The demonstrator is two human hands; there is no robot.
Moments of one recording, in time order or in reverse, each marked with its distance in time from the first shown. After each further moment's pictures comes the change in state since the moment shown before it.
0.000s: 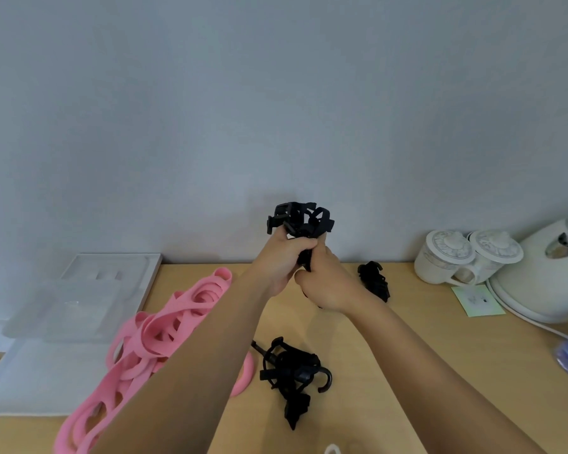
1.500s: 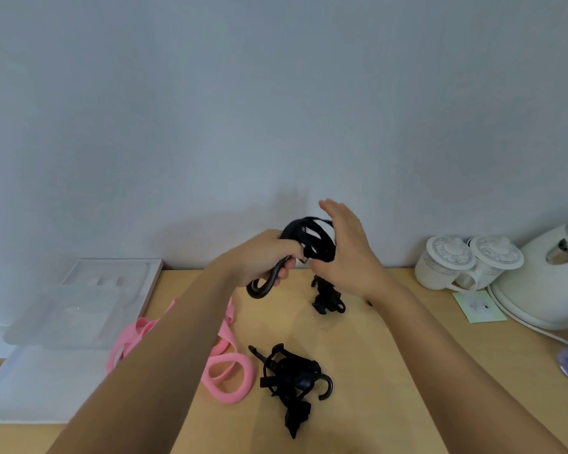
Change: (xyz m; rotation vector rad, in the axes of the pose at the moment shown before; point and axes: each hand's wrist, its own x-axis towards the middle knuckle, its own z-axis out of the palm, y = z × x) left_hand -0.013 0.043 -0.021 0.638 -0.188 -0.168; right_hand 0.001 0.005 -0.043 -0.094 0.235 -0.323
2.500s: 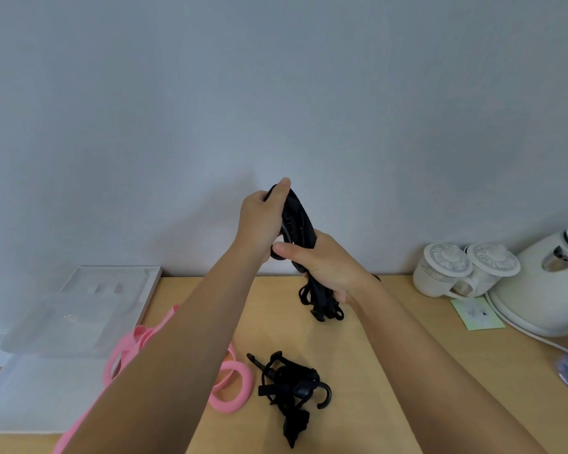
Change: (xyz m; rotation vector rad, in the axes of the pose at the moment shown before) left_hand 0.015 0.038 0.004 -0.386 0.621 0.265; right_hand 0.007 -0.042 0.004 0.621 -0.200 0.235
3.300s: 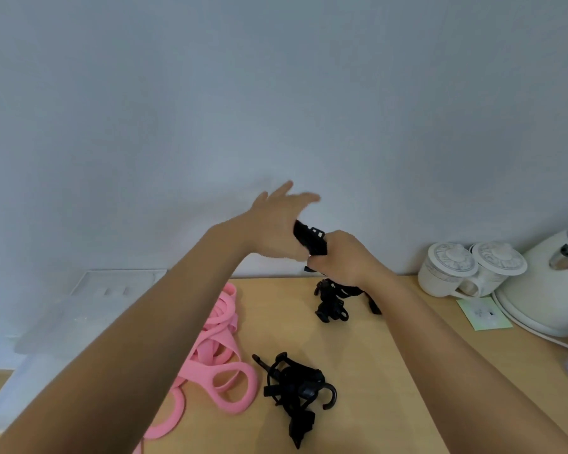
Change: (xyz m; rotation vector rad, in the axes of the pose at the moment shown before) left_hand 0.001 0.025 -0.014 1.288 -0.597 0.438; right_hand 0.011 0.010 -0.026 -0.584 0.067 0.097
